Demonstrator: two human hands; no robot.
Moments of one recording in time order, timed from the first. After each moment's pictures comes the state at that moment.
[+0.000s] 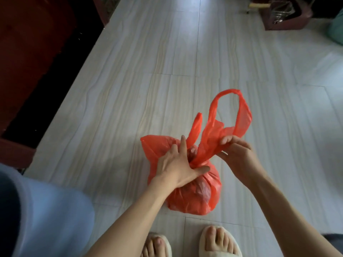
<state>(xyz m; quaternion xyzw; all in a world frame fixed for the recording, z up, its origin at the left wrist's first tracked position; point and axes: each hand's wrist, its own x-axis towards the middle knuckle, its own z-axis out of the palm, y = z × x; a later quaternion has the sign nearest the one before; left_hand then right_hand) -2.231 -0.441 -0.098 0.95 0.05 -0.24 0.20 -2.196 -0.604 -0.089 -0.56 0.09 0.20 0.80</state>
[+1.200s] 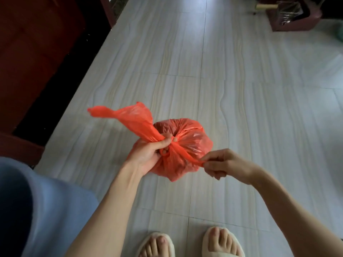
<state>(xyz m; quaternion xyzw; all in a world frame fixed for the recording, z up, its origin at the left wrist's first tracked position) -2.217 -0.371 -0.089 0.47 0.27 -0.14 0.83 -2.195 -0.593 -0.075 -0.71 -0.09 0.44 0.55</state>
